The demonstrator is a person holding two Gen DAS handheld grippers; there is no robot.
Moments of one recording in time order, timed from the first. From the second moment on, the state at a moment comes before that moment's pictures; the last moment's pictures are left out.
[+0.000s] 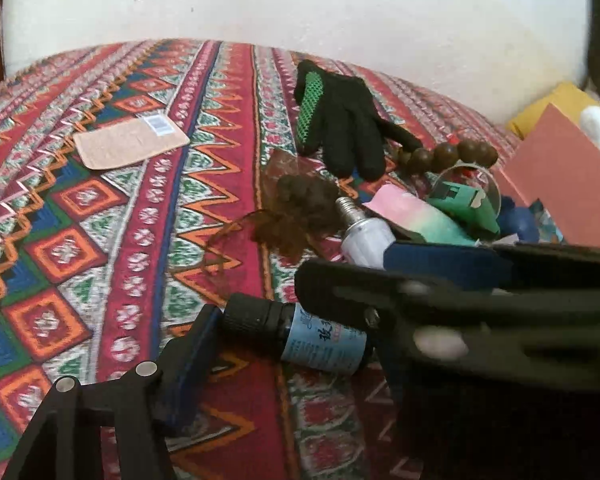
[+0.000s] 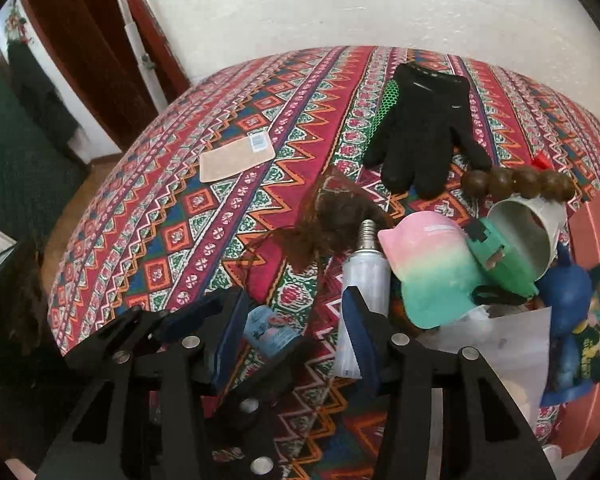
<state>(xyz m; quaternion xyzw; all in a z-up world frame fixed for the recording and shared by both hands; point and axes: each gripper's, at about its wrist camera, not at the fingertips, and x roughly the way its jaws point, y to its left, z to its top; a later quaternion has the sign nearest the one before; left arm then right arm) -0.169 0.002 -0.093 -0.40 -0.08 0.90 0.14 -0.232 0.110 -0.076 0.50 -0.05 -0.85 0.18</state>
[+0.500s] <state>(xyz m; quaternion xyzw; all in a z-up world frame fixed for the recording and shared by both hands) -0.122 -0.032 -0.091 -0.40 -0.04 0.90 0.14 -0.230 0.102 -0.096 0.51 -0.01 -0.84 0.19</state>
